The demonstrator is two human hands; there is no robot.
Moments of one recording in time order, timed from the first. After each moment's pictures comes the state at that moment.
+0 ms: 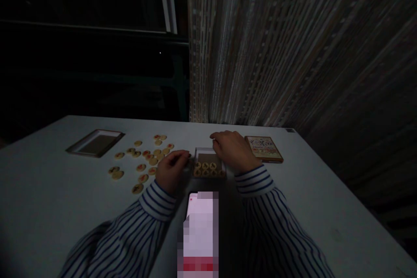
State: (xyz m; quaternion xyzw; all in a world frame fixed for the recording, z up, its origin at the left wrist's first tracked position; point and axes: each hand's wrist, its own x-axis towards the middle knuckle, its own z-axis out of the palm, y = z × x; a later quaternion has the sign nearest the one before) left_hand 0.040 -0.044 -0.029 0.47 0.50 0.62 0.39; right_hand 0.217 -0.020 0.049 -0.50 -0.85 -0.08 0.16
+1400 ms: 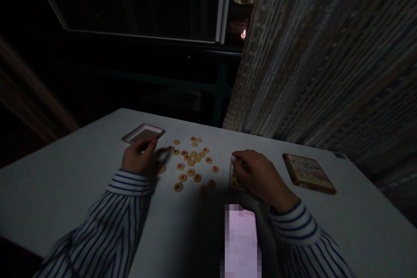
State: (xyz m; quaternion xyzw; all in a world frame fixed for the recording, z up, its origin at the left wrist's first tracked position) left_hand -0.165 -0.029 -0.019 0.51 0.65 0.56 0.09; right_hand 0.165 -0.039 0.041 -0.45 -0.86 -0.02 0.24
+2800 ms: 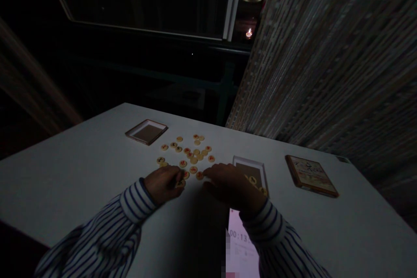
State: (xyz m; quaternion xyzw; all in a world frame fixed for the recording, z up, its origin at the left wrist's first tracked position) left_hand -0.122 -0.077 -0.034 0.81 0.54 0.18 0.13; right_hand 0.113 -0.046 0.015 -0.31 -0.95 0.04 0.08
